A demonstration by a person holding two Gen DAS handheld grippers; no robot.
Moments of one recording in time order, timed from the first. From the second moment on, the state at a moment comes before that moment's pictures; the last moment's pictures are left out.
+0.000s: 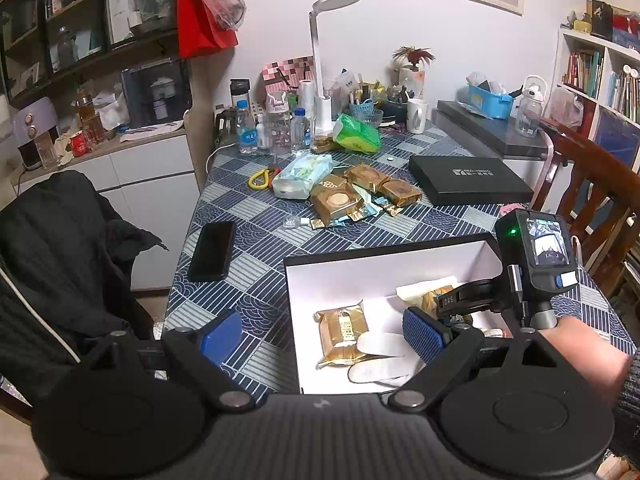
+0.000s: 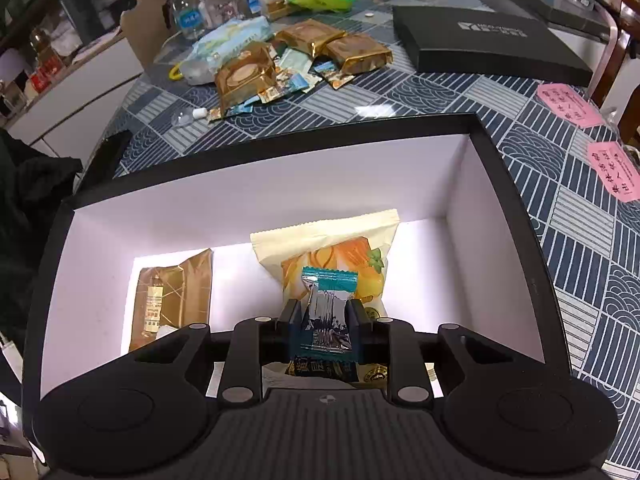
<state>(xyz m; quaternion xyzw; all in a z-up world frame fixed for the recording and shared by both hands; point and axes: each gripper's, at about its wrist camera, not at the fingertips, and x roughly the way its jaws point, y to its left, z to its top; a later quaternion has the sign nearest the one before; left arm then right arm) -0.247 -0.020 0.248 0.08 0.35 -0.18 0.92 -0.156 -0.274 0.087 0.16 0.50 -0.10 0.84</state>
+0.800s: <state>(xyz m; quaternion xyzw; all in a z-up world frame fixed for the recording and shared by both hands) -0.245 -0.021 0.246 0.08 0.35 -0.19 0.91 -0.165 -0.269 0.106 0.13 0.49 -0.12 0.85</state>
